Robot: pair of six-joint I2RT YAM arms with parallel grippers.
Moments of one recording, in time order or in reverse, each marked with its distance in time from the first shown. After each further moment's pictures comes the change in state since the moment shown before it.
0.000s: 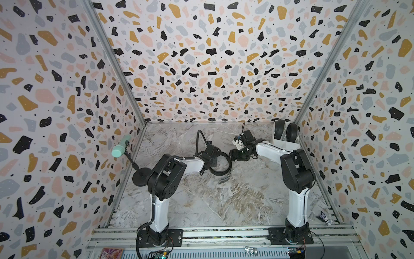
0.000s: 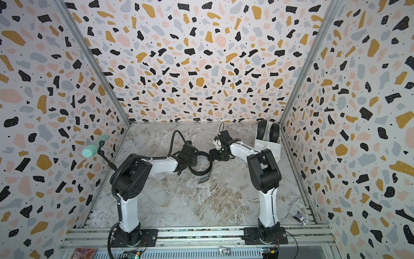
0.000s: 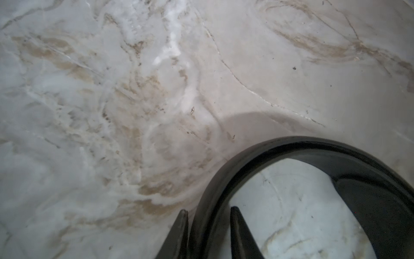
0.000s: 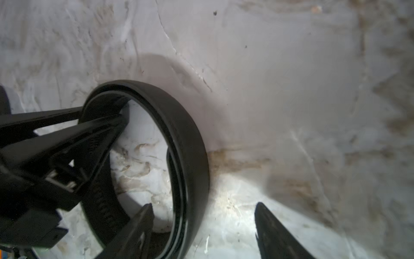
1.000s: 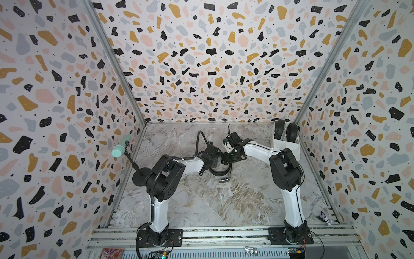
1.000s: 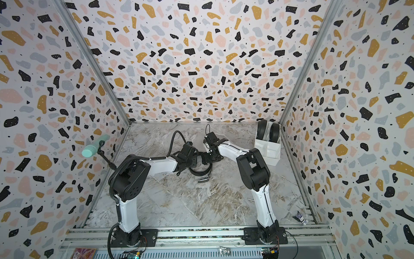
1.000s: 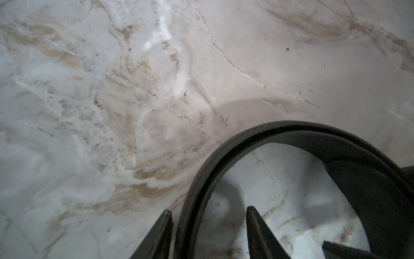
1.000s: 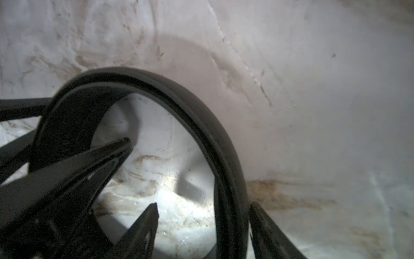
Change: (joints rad) left arm -0.004 -0.024 0.001 -0.064 0.028 0.021; right arm 0.115 0.091 0.132 -0.099 0.163 -0.054
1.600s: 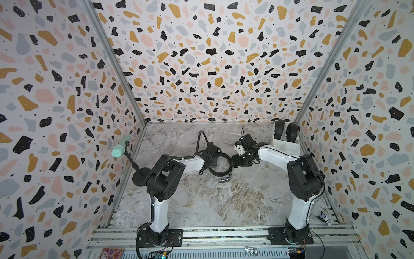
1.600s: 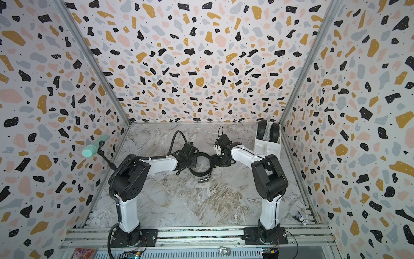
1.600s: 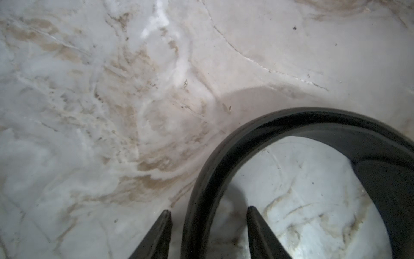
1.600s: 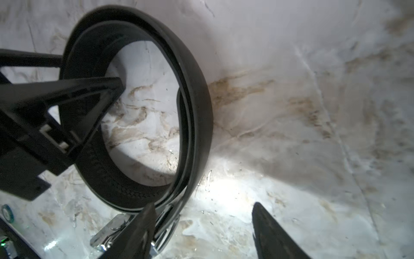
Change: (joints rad) left arm 0.000 0.003 0.034 -0.085 -0.009 0.029; right arm -0.070 -0.257 -0.275 0.024 -0.086 0.069
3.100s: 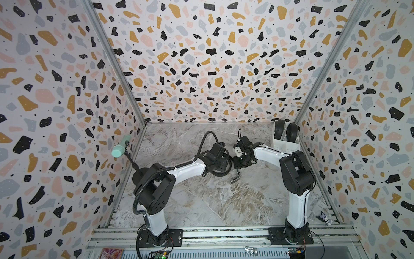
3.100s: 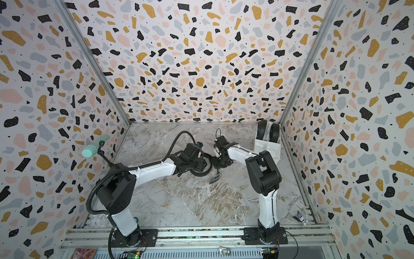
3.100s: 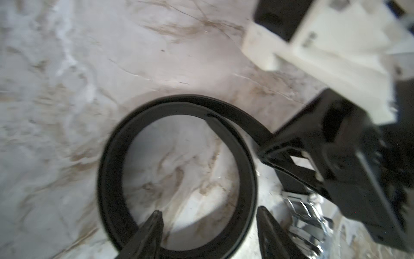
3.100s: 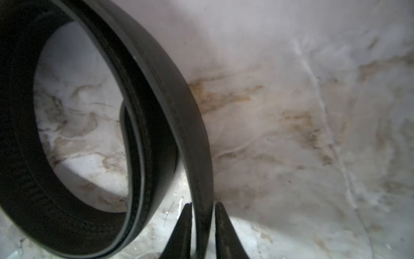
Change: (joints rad) left arm -0.131 -0.185 -0.008 -0.088 0.173 0.100; right arm -0.003 0.112 0.051 -0.021 0.075 -0.066
